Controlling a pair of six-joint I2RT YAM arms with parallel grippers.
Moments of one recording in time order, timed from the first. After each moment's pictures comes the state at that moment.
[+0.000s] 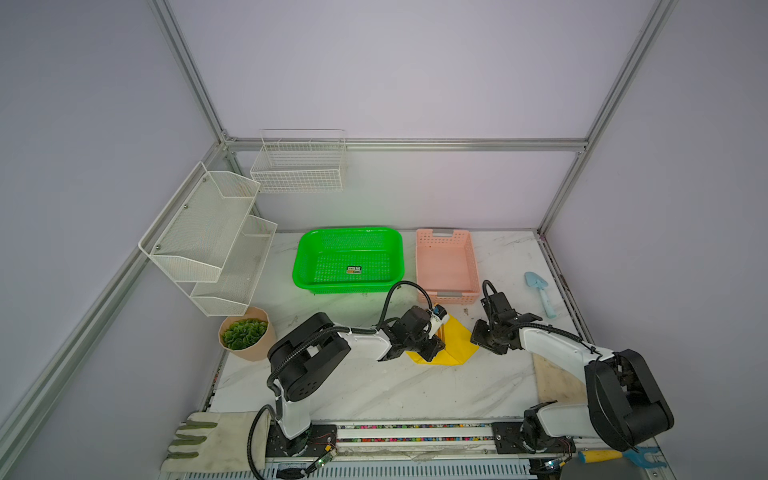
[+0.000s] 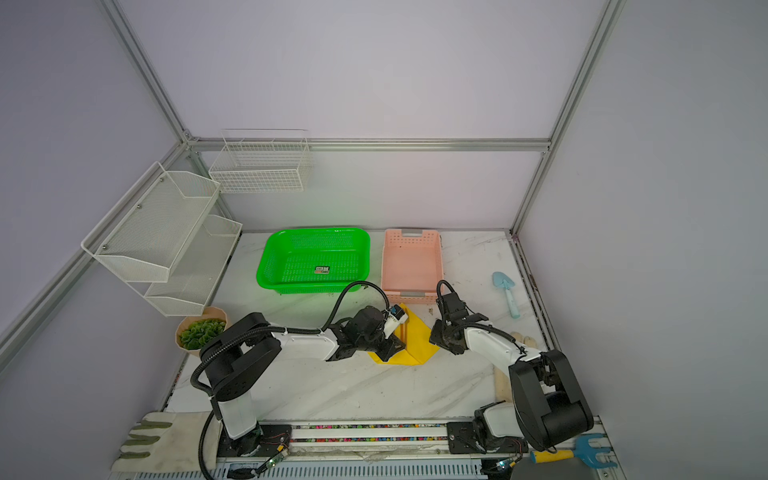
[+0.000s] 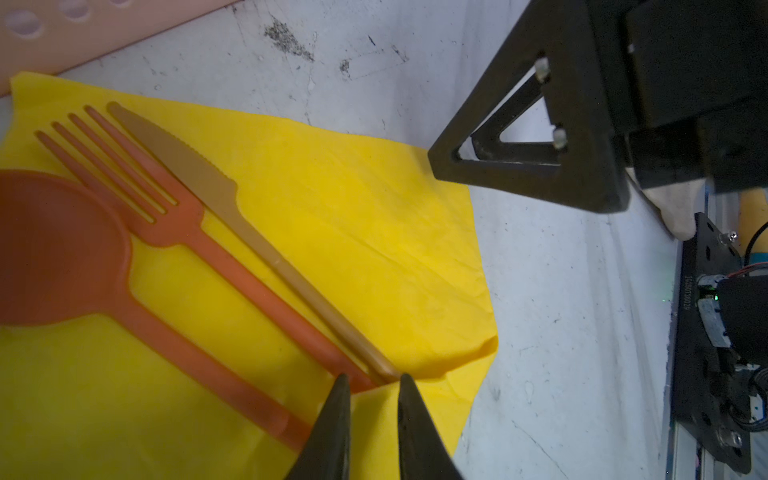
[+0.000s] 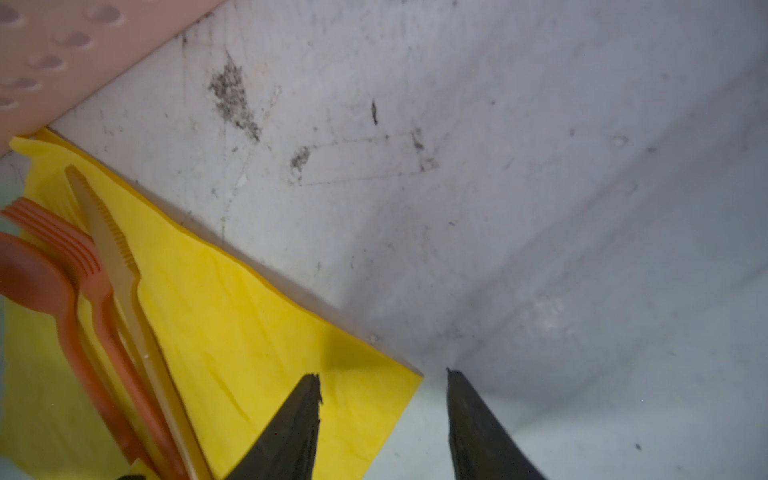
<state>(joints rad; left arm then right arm) -0.90 1.85 0.94 0.17 0.25 -0.27 0.34 1.37 0.65 -0.48 -0.01 0.74</state>
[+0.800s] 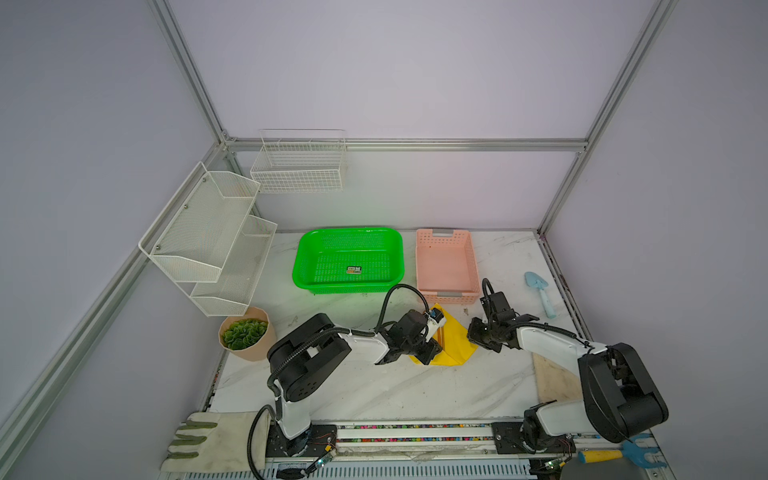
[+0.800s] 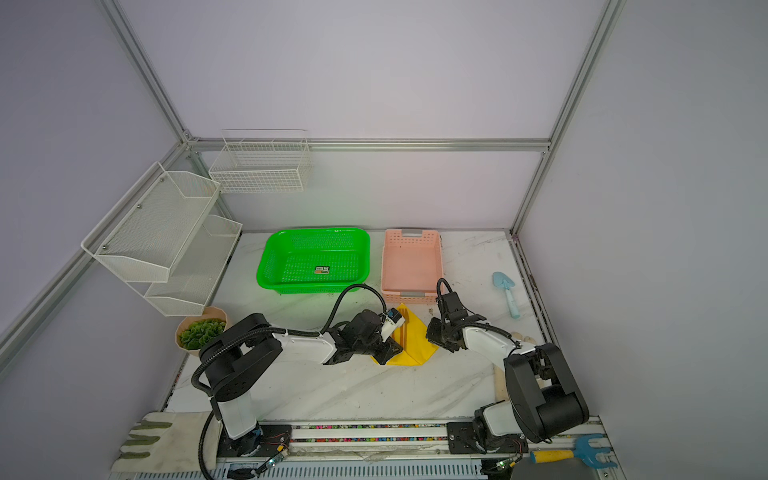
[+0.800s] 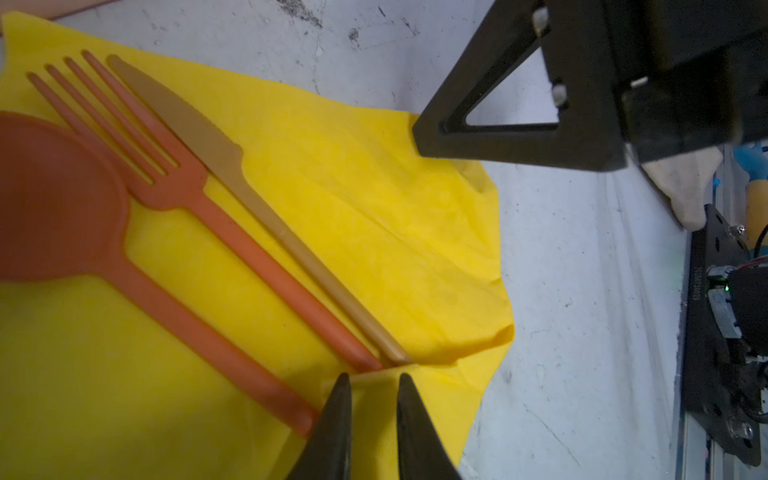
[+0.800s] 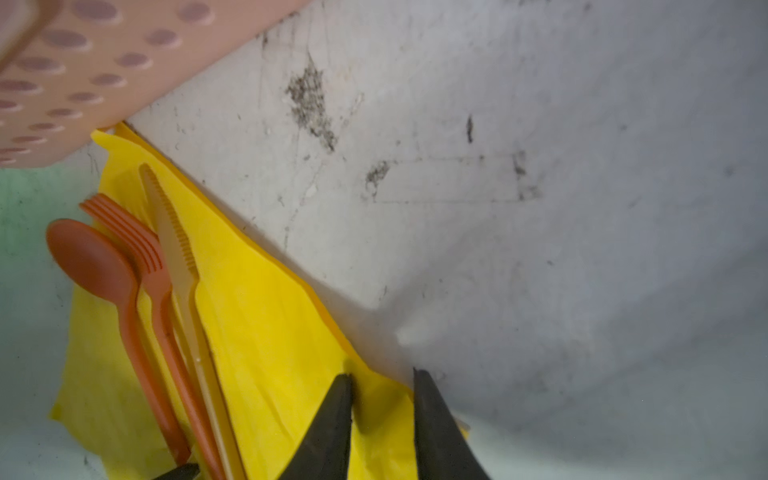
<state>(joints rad) -0.90 1.85 0.88 0.22 0.25 -0.28 0.34 1.41 0.63 -0.36 -0.12 0.70</state>
